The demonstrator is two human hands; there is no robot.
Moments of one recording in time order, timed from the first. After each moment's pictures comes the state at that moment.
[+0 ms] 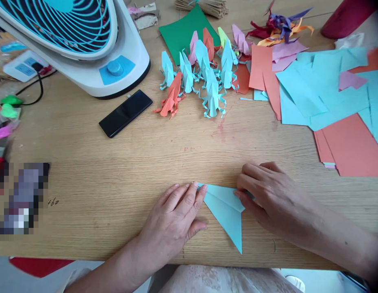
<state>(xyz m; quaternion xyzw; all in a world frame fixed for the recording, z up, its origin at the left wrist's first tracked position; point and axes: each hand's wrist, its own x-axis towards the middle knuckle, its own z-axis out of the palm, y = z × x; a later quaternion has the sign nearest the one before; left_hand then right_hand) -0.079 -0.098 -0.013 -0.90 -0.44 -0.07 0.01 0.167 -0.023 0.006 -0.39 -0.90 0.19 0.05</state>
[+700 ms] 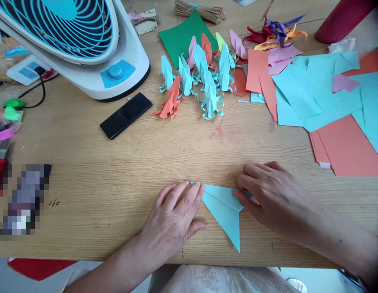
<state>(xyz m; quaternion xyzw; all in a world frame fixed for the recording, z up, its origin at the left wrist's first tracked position) -0.077 -0.098 -0.009 -0.88 -0.46 -0.06 0.00 0.169 -0.023 0.007 -0.42 -0.90 0.15 -0.01</state>
